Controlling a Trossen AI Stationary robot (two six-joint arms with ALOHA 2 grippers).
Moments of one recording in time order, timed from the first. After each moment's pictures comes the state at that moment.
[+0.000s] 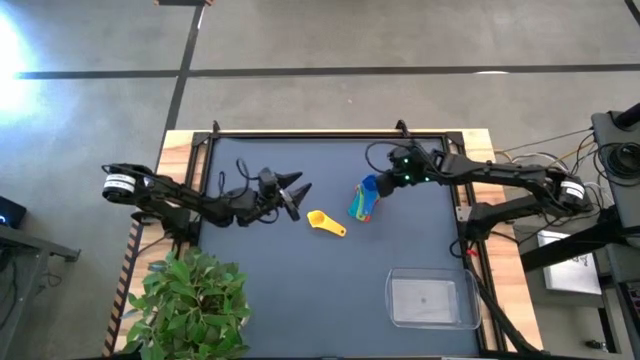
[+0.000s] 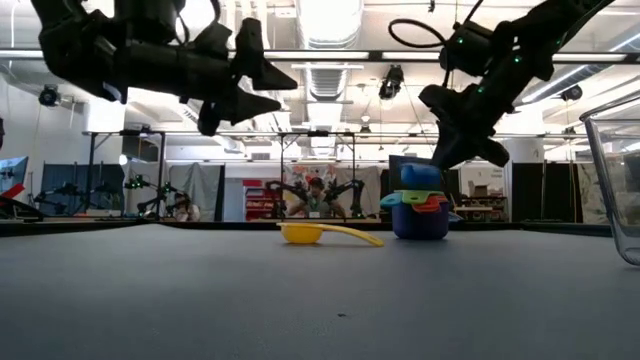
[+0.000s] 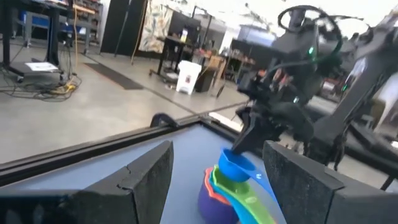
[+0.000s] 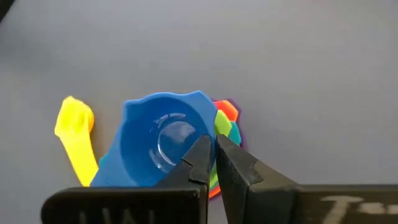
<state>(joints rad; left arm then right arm) -0.01 1.49 0.46 1.08 -0.58 -0.30 -0.47 1.21 0.70 -0.30 -0.08 0.55</state>
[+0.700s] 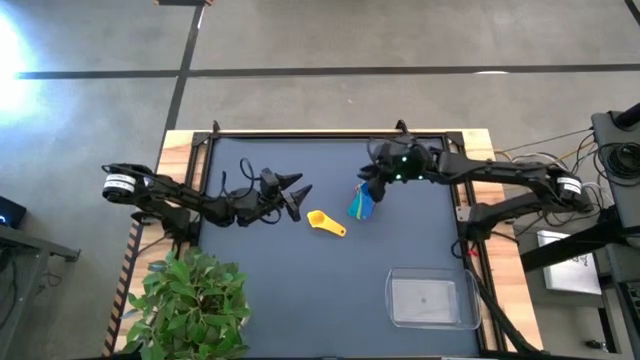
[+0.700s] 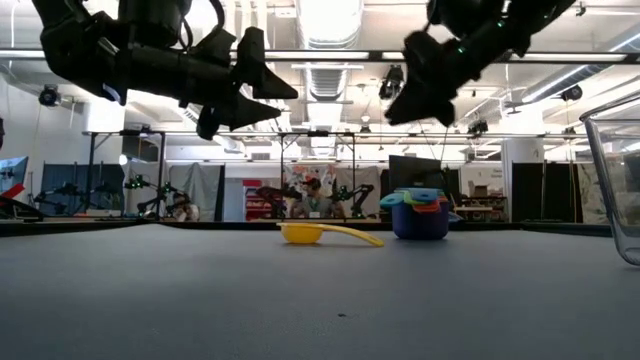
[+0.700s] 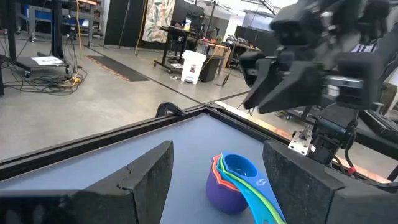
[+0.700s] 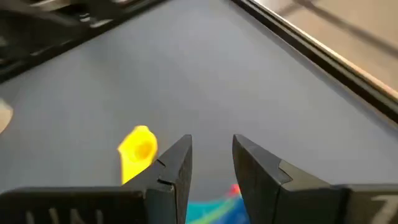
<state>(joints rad) 0.00 1.49 0.47 1.01 -0.58 -0.30 -0.35 1.24 0.85 -0.17 -0.09 0.22</state>
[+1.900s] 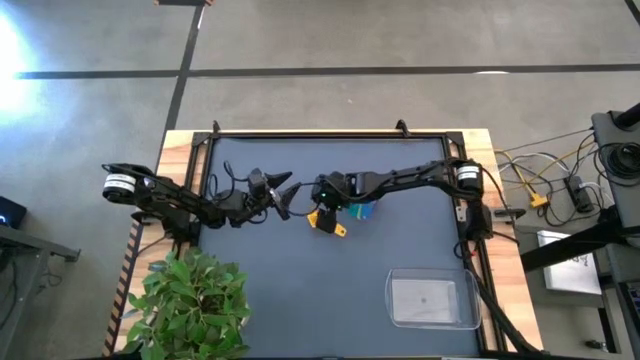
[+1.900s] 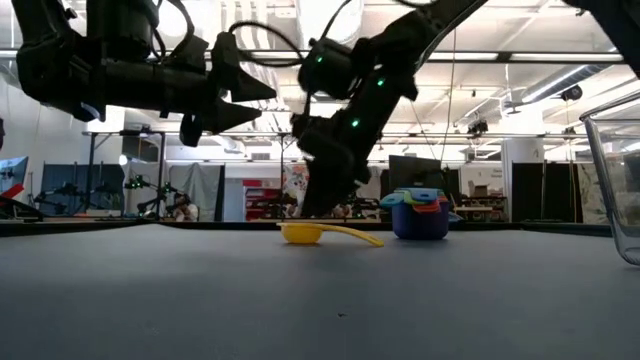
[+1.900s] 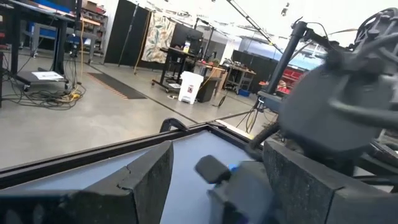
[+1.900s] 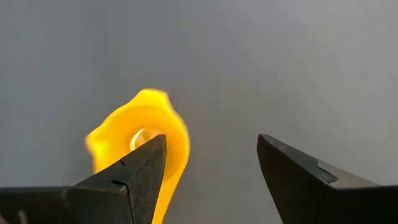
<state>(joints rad) 0.01 1.49 0.32 1.28 -0.58 -0.27 -0.14 2.00 1.38 -0.36 0.05 0.11</state>
